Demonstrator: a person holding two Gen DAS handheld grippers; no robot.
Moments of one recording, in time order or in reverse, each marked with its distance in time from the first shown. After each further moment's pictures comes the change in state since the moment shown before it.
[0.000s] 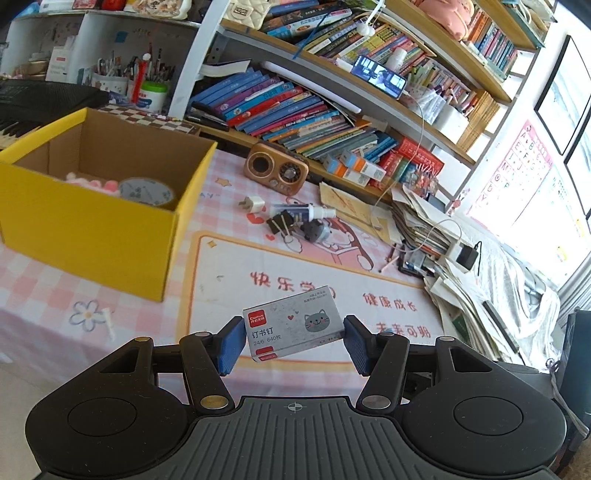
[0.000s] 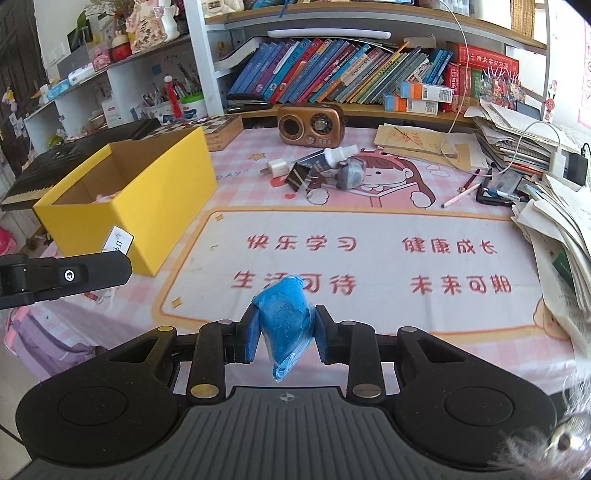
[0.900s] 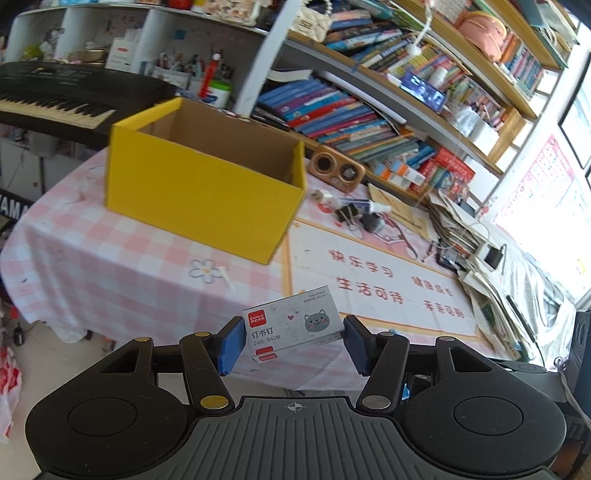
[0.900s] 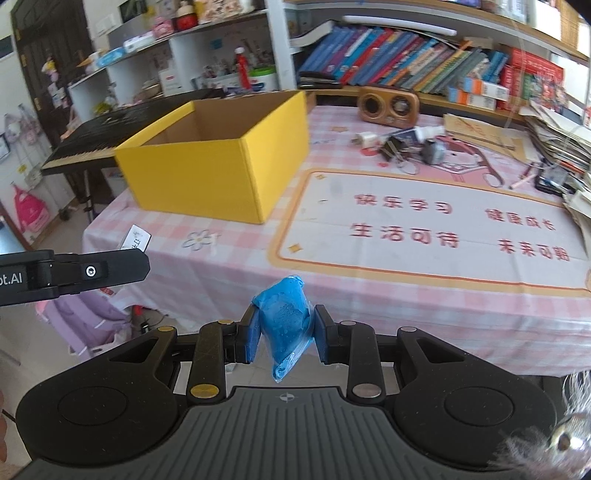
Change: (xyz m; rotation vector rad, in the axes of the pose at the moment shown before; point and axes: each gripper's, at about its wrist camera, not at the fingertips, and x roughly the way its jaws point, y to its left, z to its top) left arm -0.082 0.079 -0.034 -0.059 -0.010 0.090; right arm -0.012 0.110 -0.044 -0.085 0.050 0.117
